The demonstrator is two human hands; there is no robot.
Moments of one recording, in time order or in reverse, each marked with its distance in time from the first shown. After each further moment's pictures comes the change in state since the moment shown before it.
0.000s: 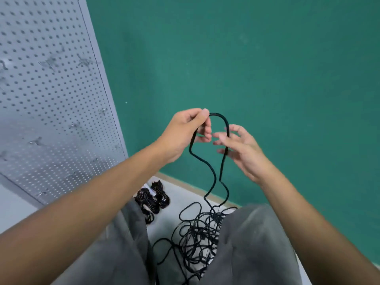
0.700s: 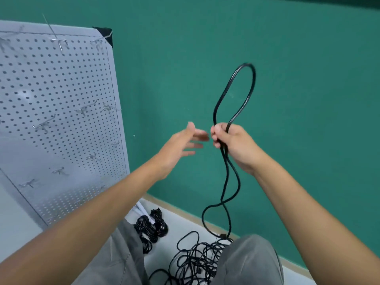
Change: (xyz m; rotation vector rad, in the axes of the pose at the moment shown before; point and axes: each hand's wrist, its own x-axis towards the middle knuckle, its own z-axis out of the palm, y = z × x) left_hand -0.022 0.083 -0.010 0.189 -0.016 0.022; right_hand -0.007 -0.141 0.052 -0.412 -0.048 -0.247
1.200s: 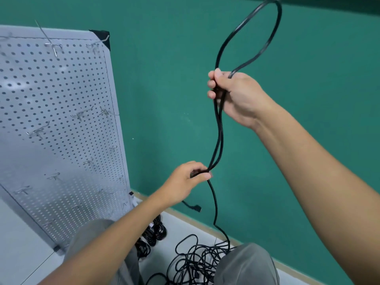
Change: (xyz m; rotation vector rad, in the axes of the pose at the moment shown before) left_hand 0.002 -0.060 0.018 0.316 -0.041 0.069; right_hand 0.075 -0.098 -0.015 0.372 -0.015 -0.014
